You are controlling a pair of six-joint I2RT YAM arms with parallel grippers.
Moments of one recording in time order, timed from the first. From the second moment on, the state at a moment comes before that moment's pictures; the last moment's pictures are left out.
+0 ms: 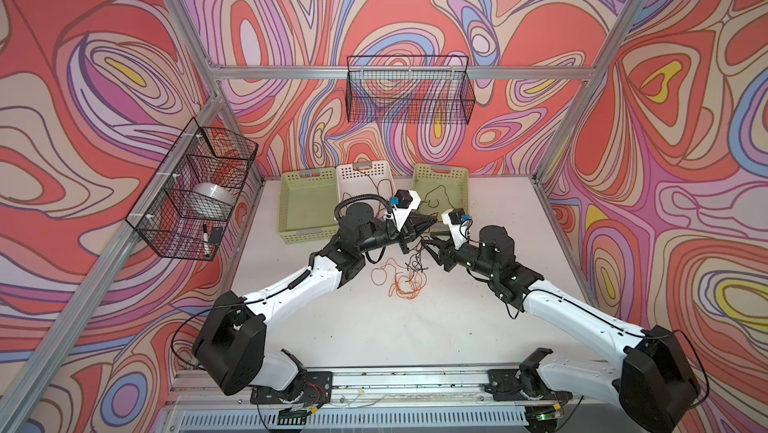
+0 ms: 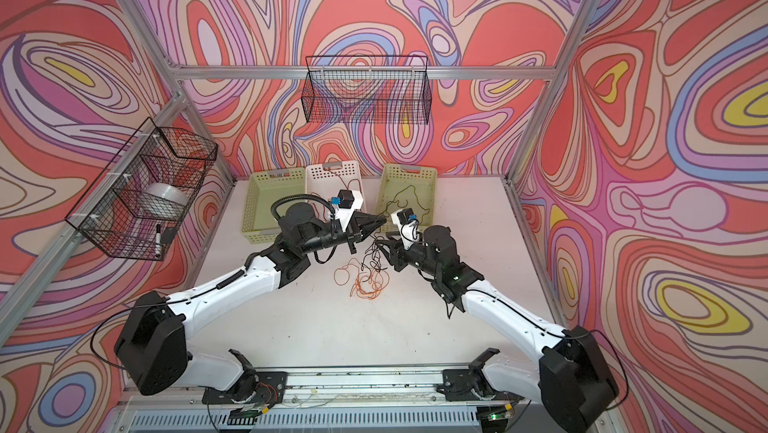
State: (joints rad) left arm -0.66 1.44 1.00 0.48 0.59 -0.09; right arm 0.54 1.20 0.70 0.24 -0.35 0.20
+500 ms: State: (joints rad) left arm -0.67 1.42 1.14 0.24 0.56 -0.01; right arm 0.54 1.34 0.58 0.52 -0.36 0.34
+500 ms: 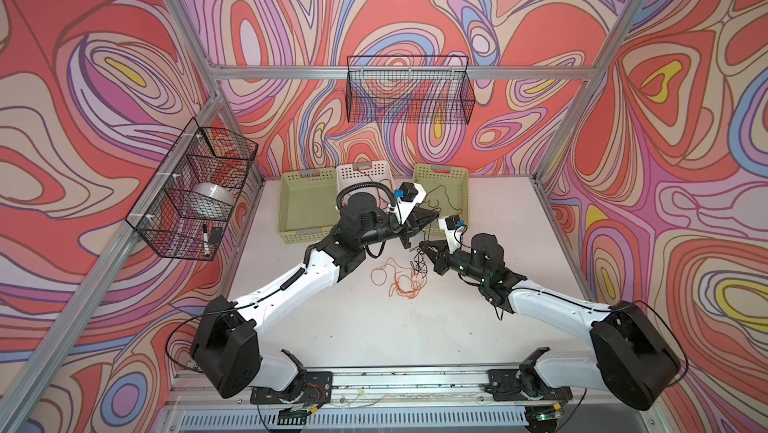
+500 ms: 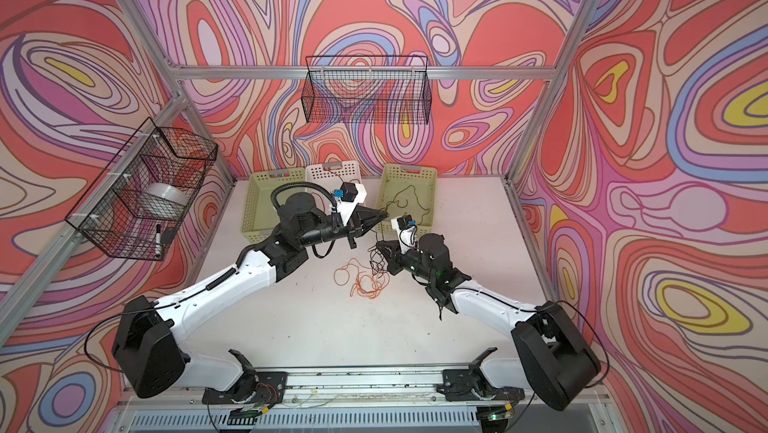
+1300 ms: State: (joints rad) left arm -0.62 1.39 1.49 0.14 0.55 0.04; right arm 0.54 1.56 0.48 0.52 -0.30 0.39
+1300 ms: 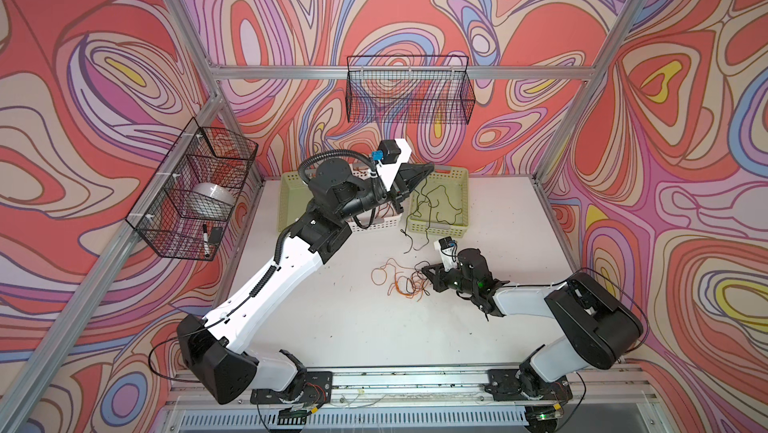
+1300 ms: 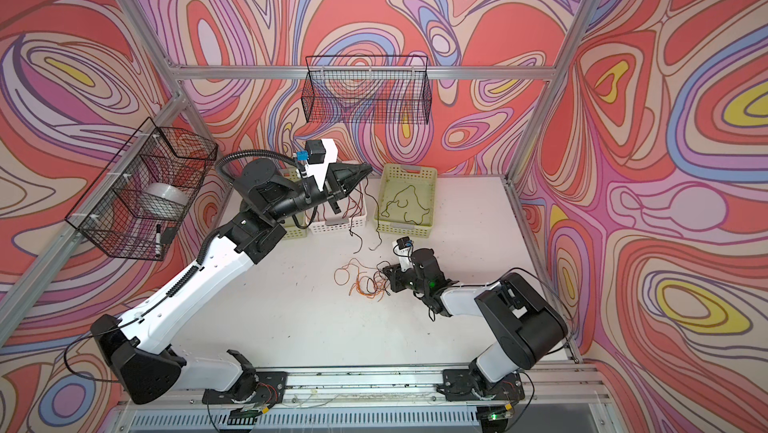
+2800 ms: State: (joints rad) left arm -0.51 2.18 1.96 0.39 0.39 -0.06; right arm 0.54 0.99 0.70 -0.19 0.10 0.46
